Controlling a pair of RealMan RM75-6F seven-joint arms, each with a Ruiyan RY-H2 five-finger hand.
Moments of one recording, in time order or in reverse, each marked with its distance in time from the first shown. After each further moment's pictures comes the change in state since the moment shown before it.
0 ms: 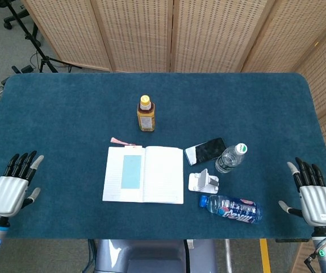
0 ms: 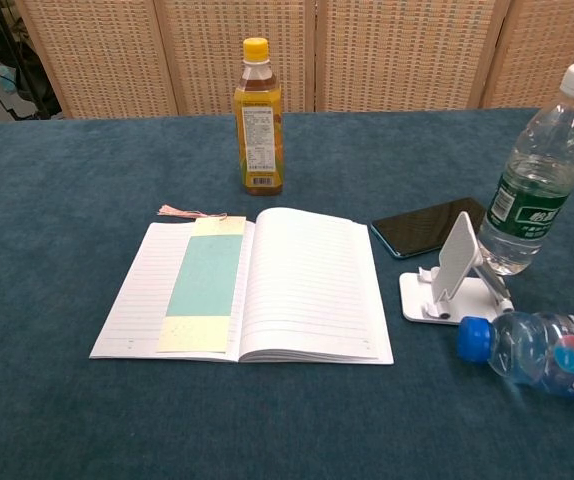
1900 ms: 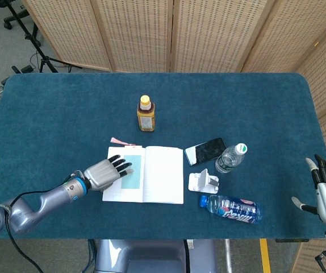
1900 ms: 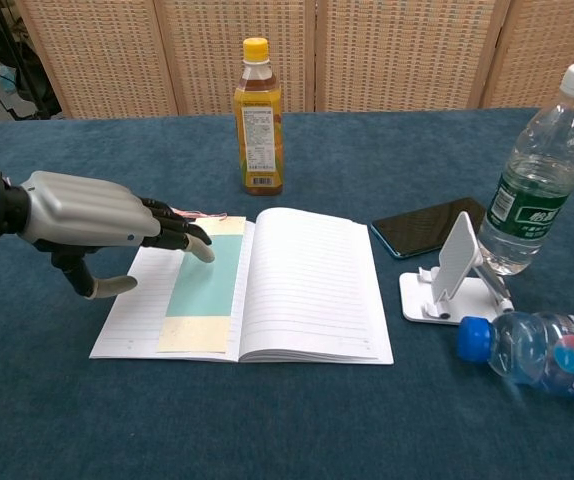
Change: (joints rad) left arm -0.729 0.007 -0.027 -0.121 -0.117 -0.944 0.073; right arm -0.014 0.039 0.038 0.015 0.074 0.000 0.085
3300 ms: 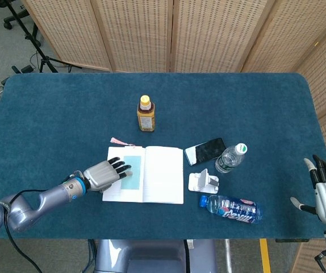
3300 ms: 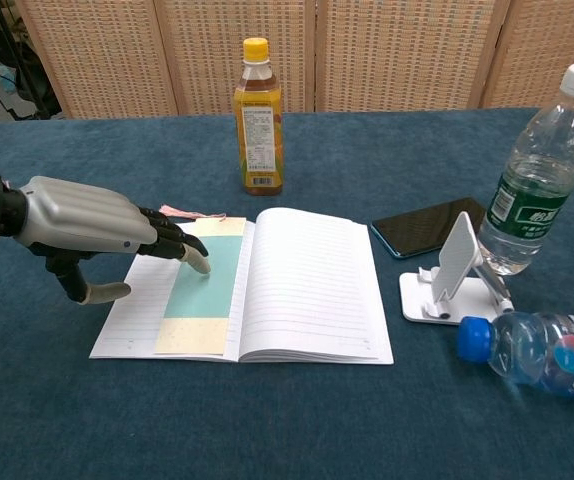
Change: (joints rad) left arm -0.035 0.012 0.032 0.013 0.048 -0.040 -0.097; right arm 0.005 0.000 -0.003 0.004 -0.001 -0.011 0.005
